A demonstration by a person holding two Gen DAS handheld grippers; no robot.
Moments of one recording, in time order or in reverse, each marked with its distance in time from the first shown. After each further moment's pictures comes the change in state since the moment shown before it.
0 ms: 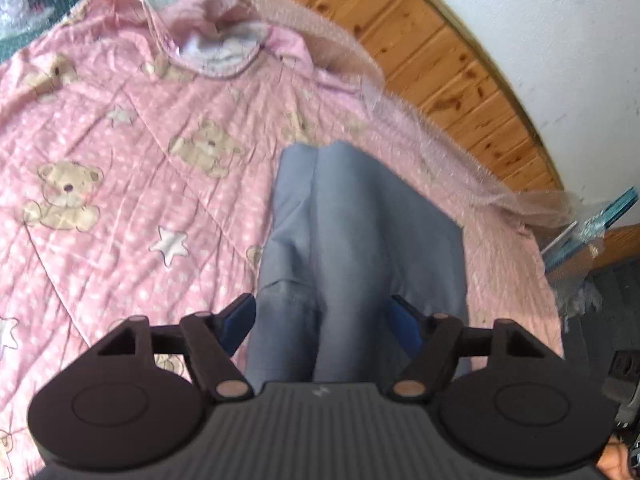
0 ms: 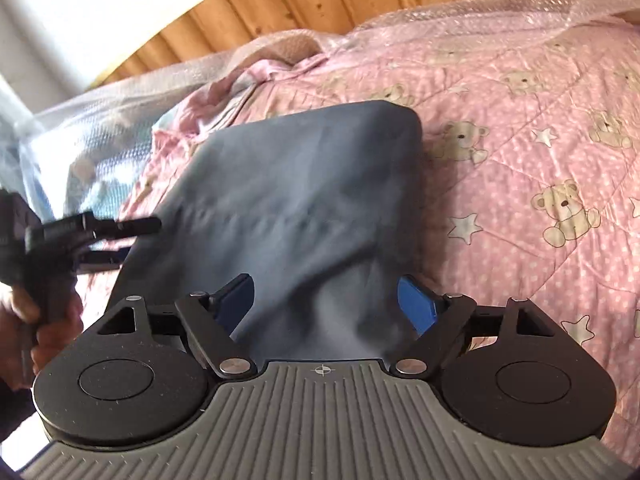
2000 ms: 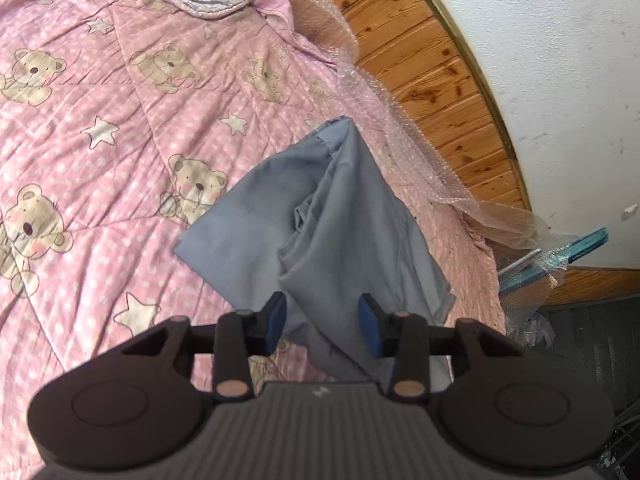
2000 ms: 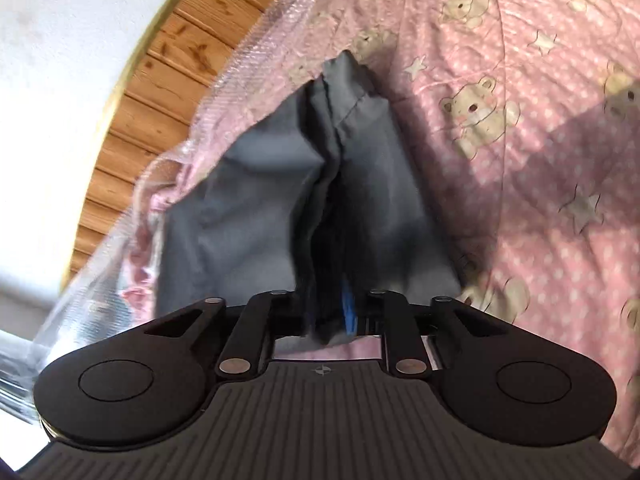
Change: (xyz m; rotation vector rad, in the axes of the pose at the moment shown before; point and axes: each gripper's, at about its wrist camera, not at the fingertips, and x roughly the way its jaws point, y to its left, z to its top) left arm -0.016 -0.041 -0.044 -0.161 -0.035 -0.138; right arm -0.090 -0.087 -0.077 0.676 -0.208 0.009
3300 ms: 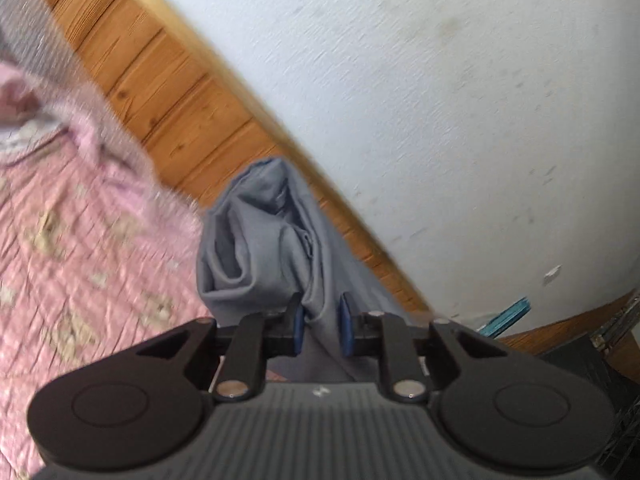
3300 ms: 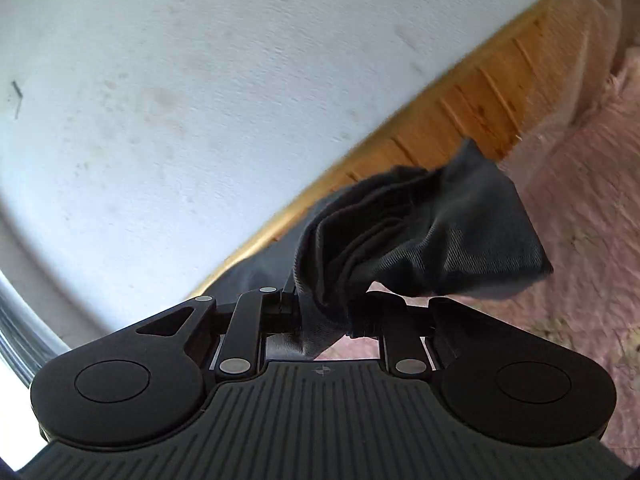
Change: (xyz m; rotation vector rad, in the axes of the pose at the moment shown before) left arm 0.068 -0.156 0.078 0.004 -0.230 -0.106; right arm 0.001 0.109 0.202 -0.314 -0.241 0.264
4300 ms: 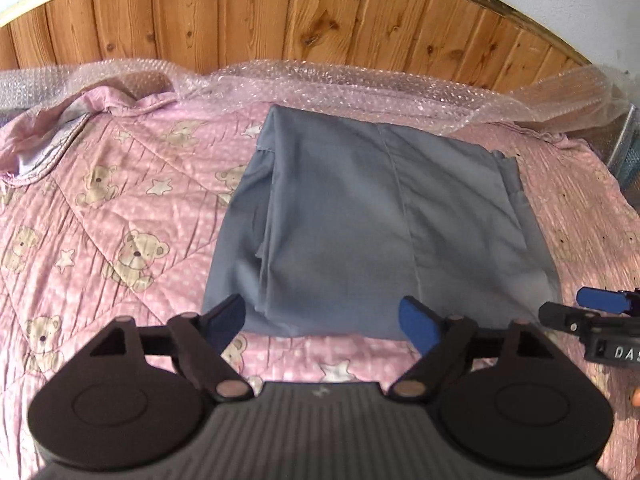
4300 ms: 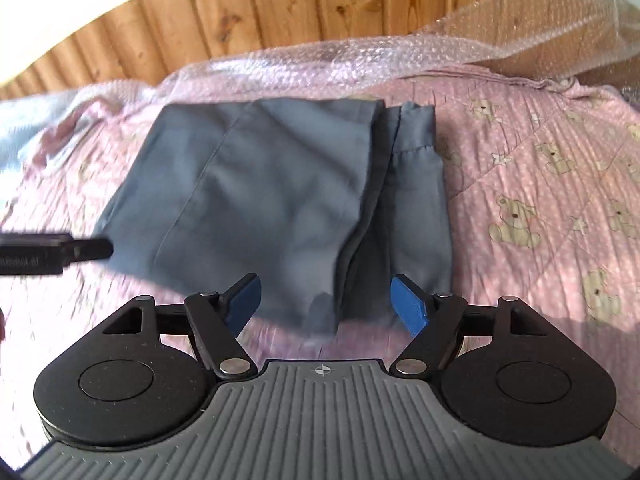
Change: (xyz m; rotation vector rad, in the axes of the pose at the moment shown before) left arm 0.099 -0.065 -0.133 0.560 0.238 0.554; right arm 0.026 -0.059 -0.036 -0.525 0.449 -0.415
